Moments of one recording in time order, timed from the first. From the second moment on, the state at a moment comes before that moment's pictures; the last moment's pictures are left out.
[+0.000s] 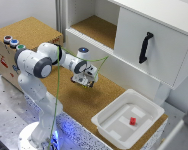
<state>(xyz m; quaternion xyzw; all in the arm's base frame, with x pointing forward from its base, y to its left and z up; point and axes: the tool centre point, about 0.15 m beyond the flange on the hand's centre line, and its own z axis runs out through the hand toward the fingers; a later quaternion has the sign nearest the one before) 0.406 0.016 0.213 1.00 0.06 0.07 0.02</state>
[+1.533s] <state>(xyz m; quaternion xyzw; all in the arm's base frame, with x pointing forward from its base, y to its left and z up) 0.511 0.130 0.463 0.97 0.05 0.26 0.01</state>
